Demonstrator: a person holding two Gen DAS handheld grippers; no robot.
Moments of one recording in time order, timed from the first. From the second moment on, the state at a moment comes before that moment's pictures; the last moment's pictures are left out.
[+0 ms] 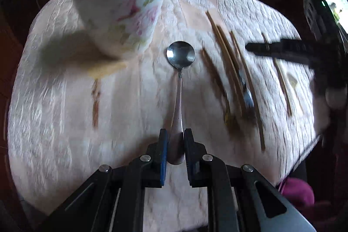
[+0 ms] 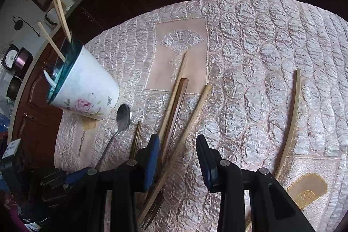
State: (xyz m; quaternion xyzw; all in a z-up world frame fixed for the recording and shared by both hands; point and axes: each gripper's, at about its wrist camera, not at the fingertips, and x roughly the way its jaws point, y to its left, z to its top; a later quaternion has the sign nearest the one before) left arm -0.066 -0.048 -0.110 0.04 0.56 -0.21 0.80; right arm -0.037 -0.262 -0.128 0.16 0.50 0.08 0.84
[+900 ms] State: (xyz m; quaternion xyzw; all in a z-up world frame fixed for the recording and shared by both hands) left arm 0.004 -0.062 -0.109 0.08 0.50 -0.38 0.78; right arm 0.011 -0.289 -0.150 0.19 0.53 0.05 0.83
